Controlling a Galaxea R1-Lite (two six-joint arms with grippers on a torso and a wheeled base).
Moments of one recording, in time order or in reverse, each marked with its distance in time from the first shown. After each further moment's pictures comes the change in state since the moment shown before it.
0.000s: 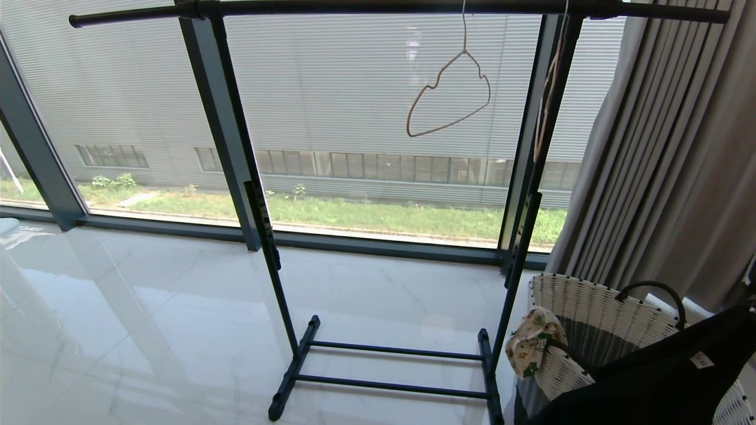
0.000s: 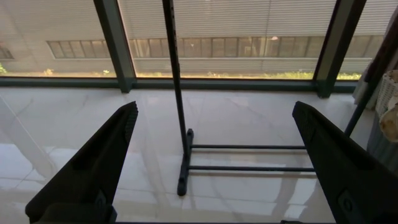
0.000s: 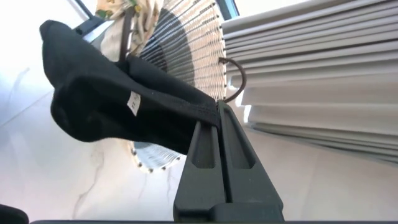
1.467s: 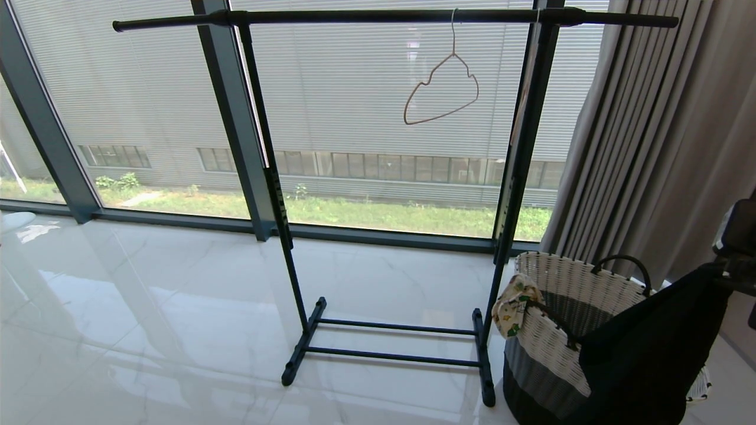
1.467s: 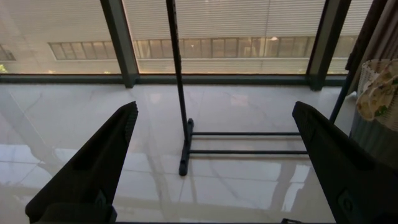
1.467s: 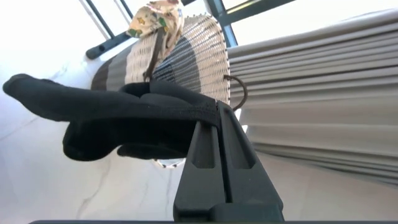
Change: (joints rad) left arm -0.002 0.005 -0.002 -0.003 -0.005 0.002; right arm 0.129 0.080 -0.103 -0.048 0.004 0.006
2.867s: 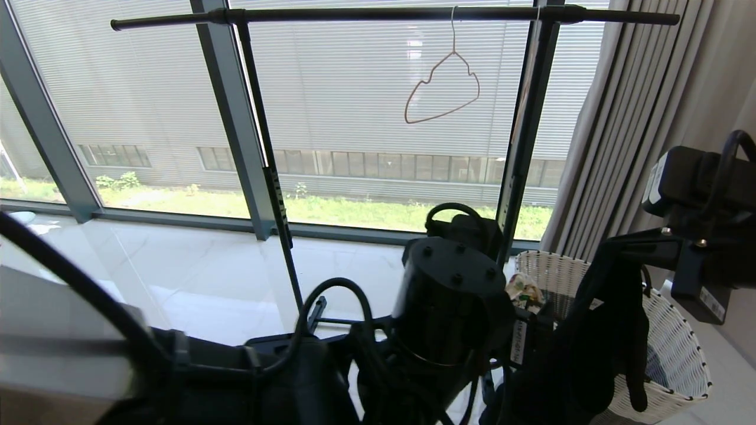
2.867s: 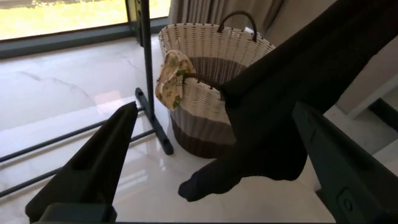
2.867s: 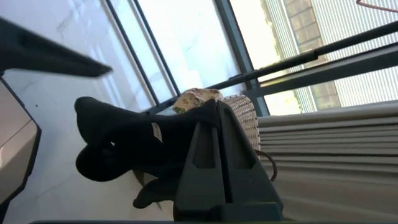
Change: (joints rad) left arm -1.033 1.950 -1.079 -0.566 0.363 -0.326; right arm 0.316 0.148 -0.182 0.005 0.039 0.176
